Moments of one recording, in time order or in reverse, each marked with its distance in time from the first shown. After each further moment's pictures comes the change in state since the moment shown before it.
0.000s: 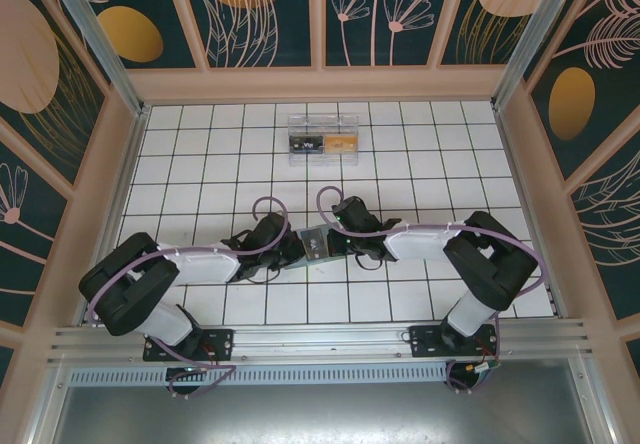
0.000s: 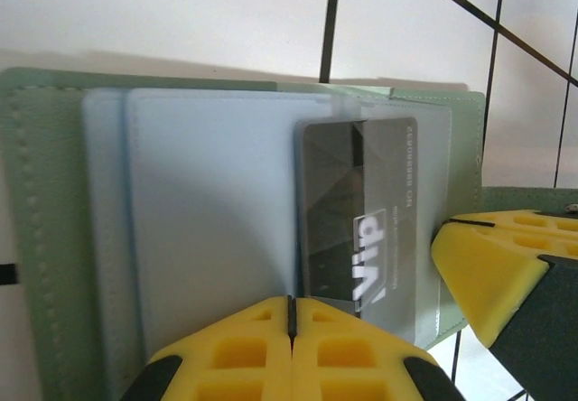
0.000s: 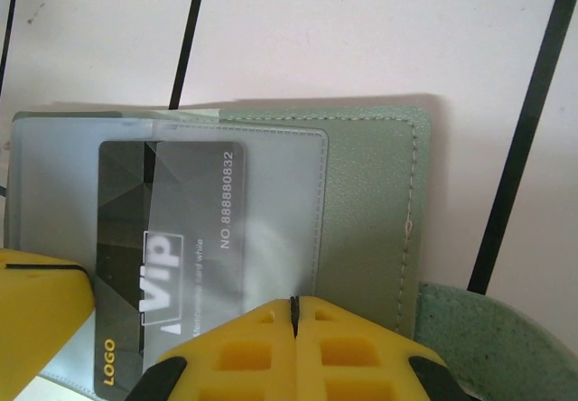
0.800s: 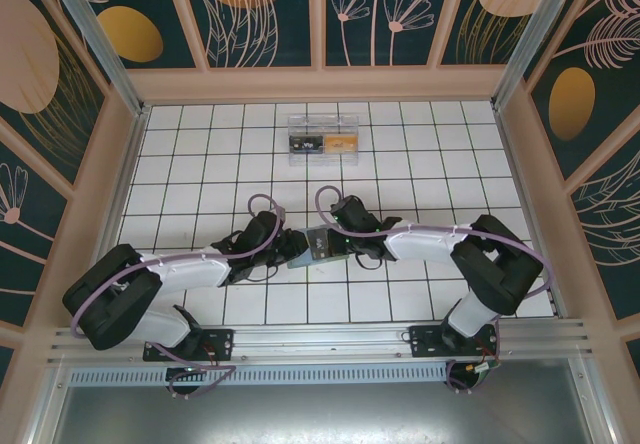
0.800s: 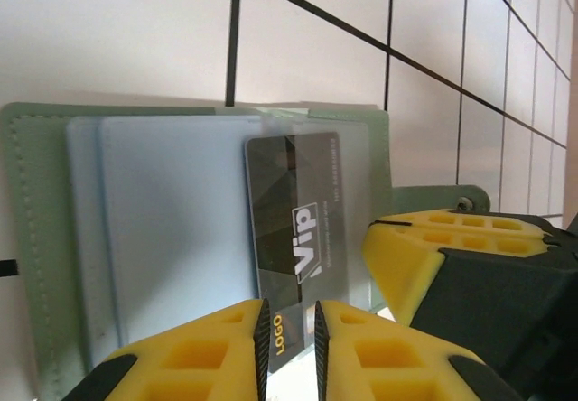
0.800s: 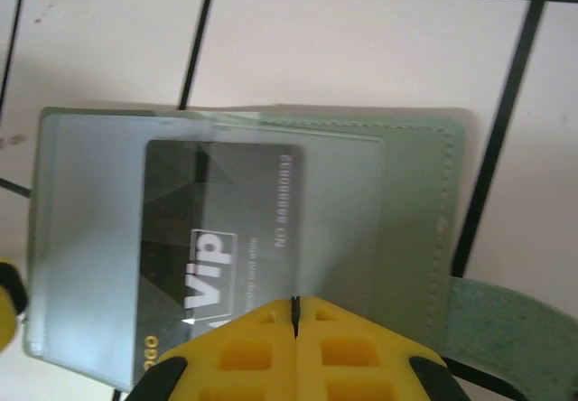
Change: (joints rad) left arm 0.009 -0.094 -0.041 0.082 0.051 -0.006; right arm 0.035 -0.038 0.036 -0.086 0.048 -0.012
